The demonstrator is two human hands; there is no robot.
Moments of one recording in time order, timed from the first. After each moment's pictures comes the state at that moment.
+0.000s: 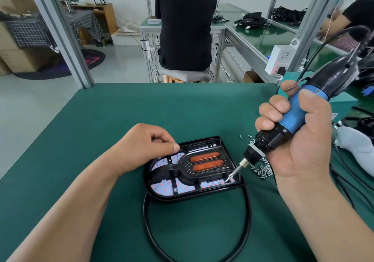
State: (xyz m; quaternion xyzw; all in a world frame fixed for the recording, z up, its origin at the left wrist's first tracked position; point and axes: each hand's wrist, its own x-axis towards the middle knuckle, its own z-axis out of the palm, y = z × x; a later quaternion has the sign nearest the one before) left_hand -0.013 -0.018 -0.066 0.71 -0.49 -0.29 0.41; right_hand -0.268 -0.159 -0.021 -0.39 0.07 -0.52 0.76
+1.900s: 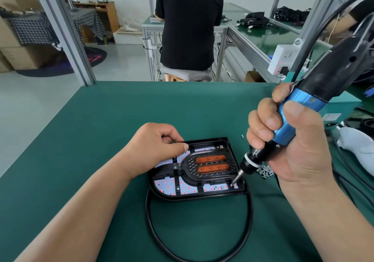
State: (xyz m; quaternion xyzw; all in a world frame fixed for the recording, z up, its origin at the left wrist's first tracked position) left_hand -0.029 -0.024 -0.076 0.71 -0.48 -0.25 0.44; right_hand -0.269 -0.153 -0.020 -0.53 0.00 -0.42 0.74
